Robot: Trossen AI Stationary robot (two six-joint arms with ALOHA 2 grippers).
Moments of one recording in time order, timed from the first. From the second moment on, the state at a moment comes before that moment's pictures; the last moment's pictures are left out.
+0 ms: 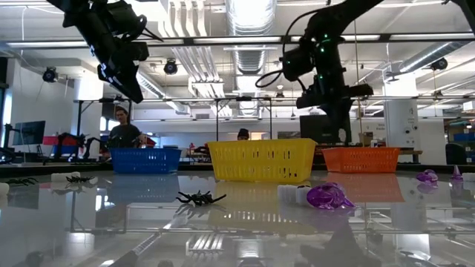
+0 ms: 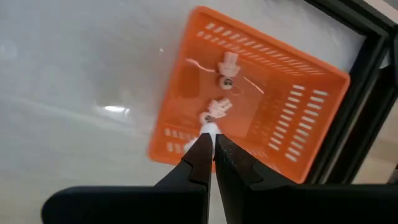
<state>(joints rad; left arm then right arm) 0.79 1.05 0.92 -0.78 0.07 0.15 -0.63 1.78 1.44 -1.26 0.22 0.58</state>
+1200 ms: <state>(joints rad) 0.79 1.05 0.92 -0.73 0.12 0.06 -0.56 1.71 1.40 -1.14 0.04 0.40</state>
